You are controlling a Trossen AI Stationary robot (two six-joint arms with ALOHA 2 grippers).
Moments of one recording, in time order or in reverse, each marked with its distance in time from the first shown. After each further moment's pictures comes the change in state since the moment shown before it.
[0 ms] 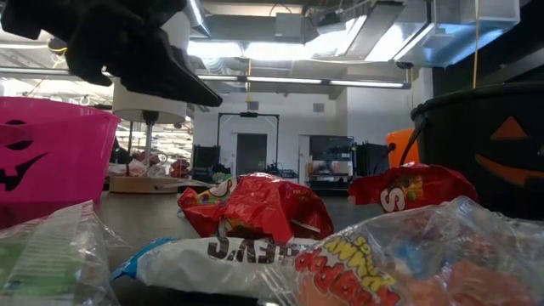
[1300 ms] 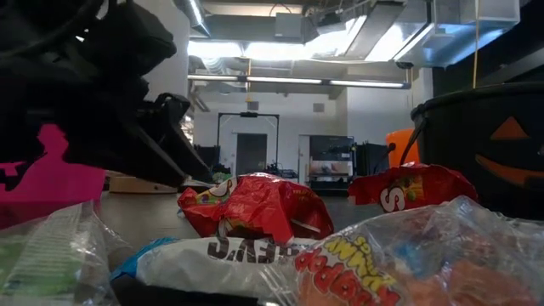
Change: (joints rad) left arm -0.081 0.275 0.000 0.147 0.146 -0.037; right arm 0.000 0.065 0.000 0.048 -0.049 -0.057
